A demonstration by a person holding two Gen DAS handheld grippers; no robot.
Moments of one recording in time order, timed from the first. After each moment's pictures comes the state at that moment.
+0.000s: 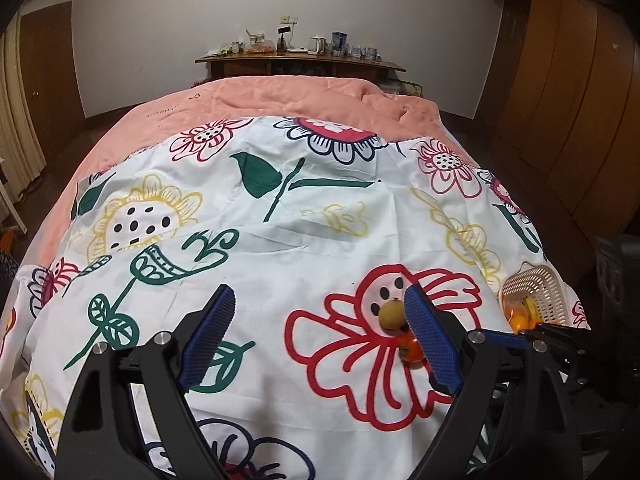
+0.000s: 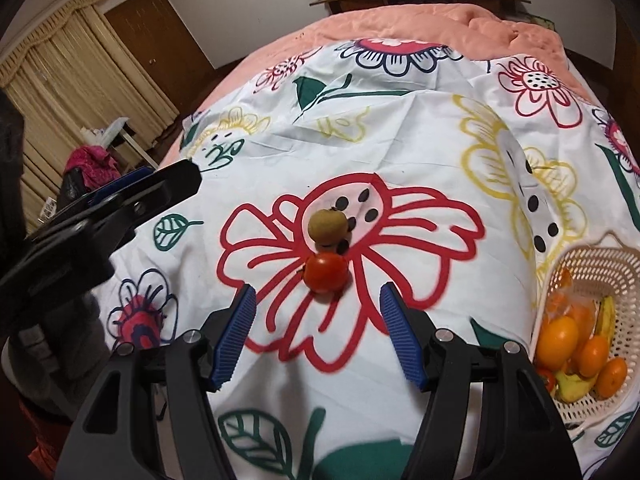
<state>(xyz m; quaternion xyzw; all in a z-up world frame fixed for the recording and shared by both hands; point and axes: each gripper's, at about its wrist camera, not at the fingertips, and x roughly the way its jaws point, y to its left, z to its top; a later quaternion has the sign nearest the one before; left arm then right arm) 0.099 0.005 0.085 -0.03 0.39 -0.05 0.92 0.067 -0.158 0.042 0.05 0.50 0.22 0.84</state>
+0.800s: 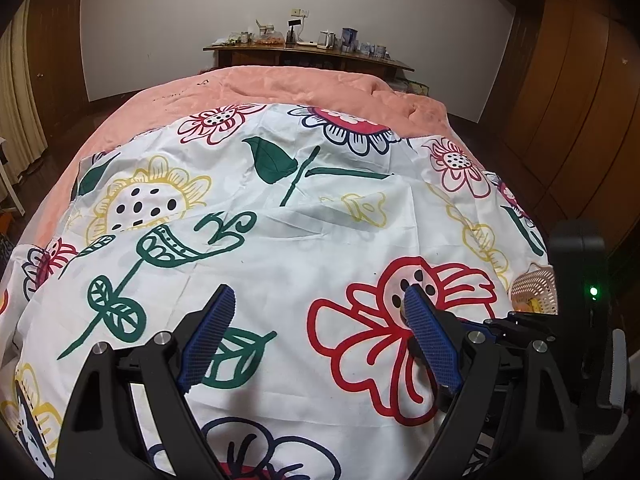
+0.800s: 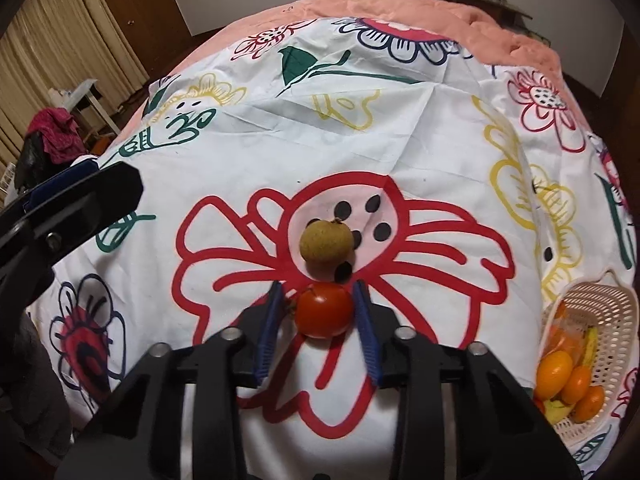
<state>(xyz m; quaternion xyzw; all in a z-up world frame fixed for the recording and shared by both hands) 0.099 0.024 0.069 -0.05 0.40 -0.05 0.91 0.094 -0.116 0.018 -0.03 0.52 0.17 0.84</state>
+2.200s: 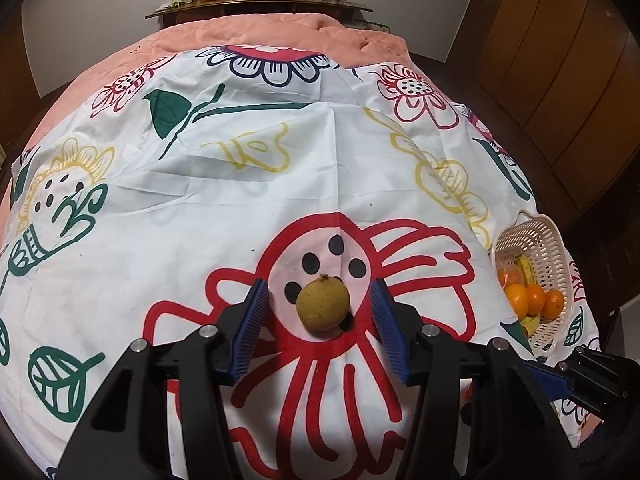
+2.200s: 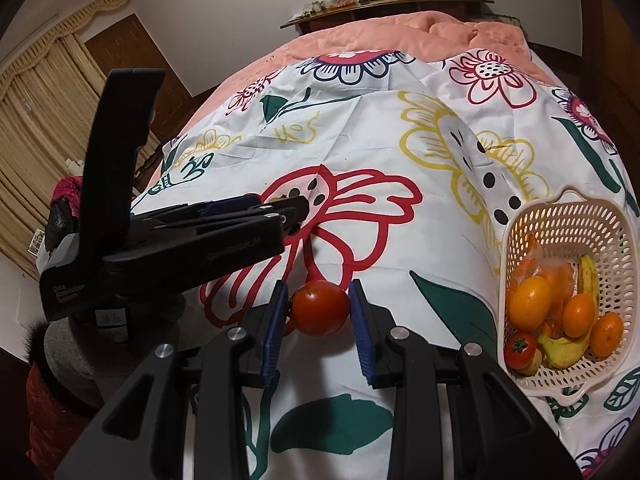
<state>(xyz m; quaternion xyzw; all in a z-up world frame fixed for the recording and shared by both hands) 0.153 -0.068 0.011 -0.02 0.48 -0.12 0.87 0.039 -0.201 0.034 0.09 0.47 0.18 0.86</state>
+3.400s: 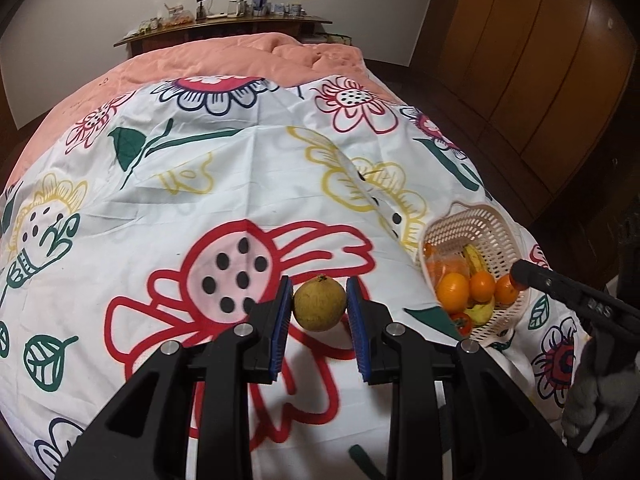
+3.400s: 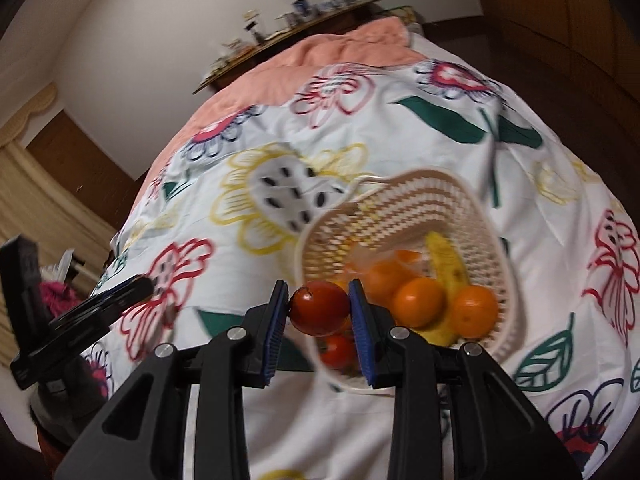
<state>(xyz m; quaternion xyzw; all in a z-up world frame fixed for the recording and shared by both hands) 0.113 -0.116 0.044 0.00 0.45 -0.18 0.88 0.024 -0.372 0.025 0.22 0.43 0.04 0.88</state>
